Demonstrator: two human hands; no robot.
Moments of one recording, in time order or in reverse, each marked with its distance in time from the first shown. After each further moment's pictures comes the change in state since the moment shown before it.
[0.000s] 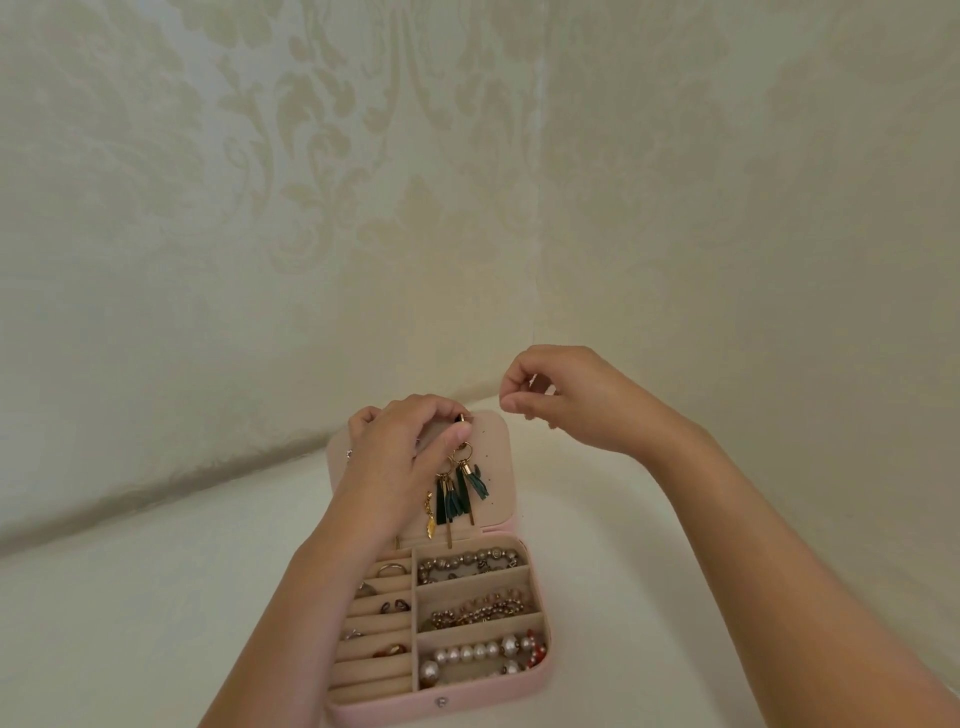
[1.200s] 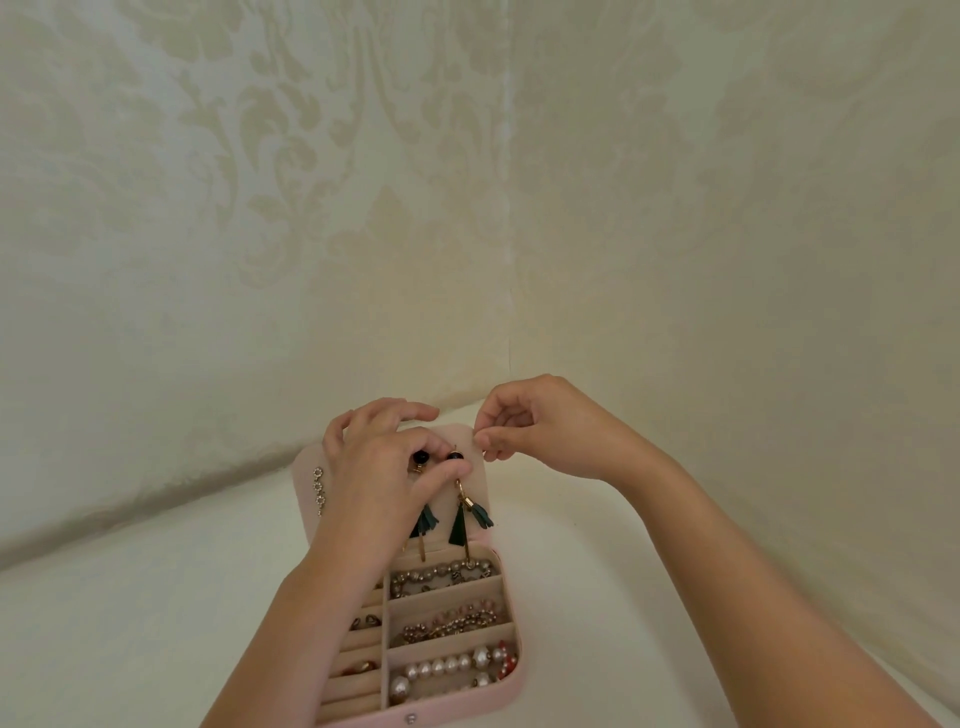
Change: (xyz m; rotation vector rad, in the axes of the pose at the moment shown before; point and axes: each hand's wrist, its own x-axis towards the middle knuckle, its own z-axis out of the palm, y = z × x) left_hand -0.002 0.013 0.011 0.132 0.080 0.037; right_hand -0.014 0.007 0.006 0.265 -0.069 0.076
